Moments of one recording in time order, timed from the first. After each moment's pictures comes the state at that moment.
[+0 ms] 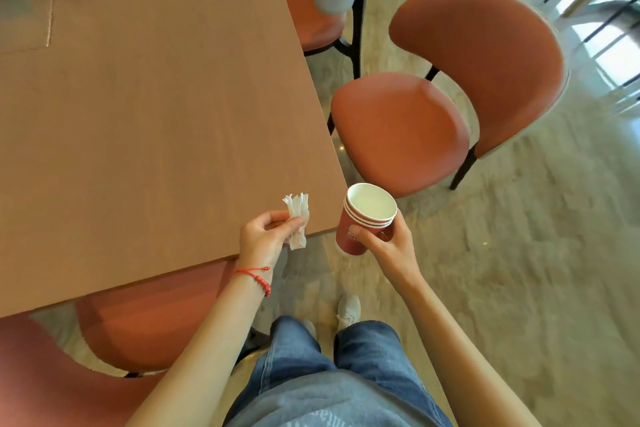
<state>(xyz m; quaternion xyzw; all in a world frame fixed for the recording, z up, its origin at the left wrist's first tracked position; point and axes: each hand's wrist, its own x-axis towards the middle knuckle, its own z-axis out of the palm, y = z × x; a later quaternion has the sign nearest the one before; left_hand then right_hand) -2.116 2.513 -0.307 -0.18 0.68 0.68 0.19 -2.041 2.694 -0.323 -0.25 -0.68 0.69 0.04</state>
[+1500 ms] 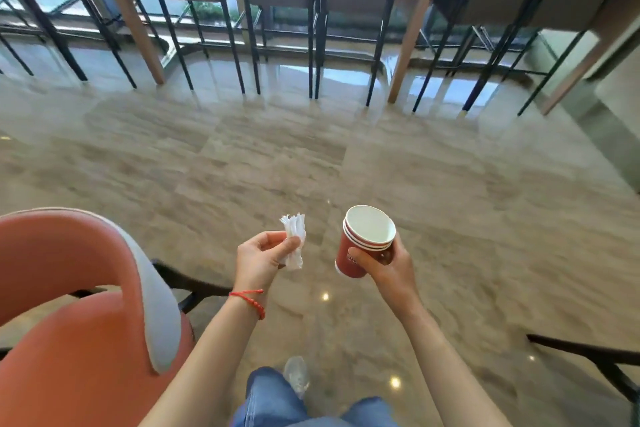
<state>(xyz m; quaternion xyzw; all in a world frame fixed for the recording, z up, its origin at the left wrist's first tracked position) -2.029 3.221 -0.259 0.25 0.61 0.51 0.55 -1.829 3.221 -0.273 -0.55 -0.44 0.53 0.48</state>
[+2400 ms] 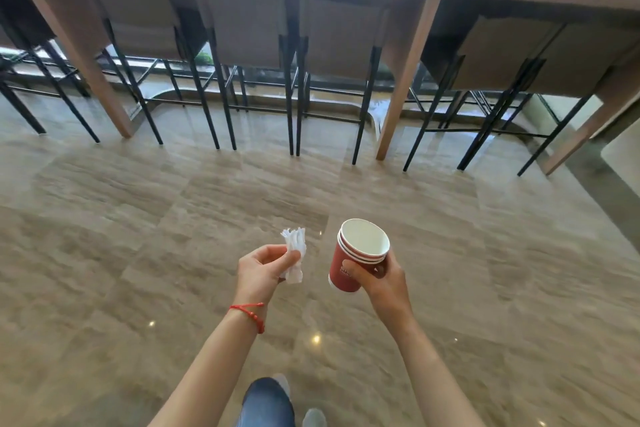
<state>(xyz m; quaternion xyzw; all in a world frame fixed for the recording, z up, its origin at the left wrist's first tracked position) -1.941 3.600 -0.251 0.26 0.60 0.52 0.55 -1.750 3.600 -0.268 -0.55 -0.43 0.53 0.49</state>
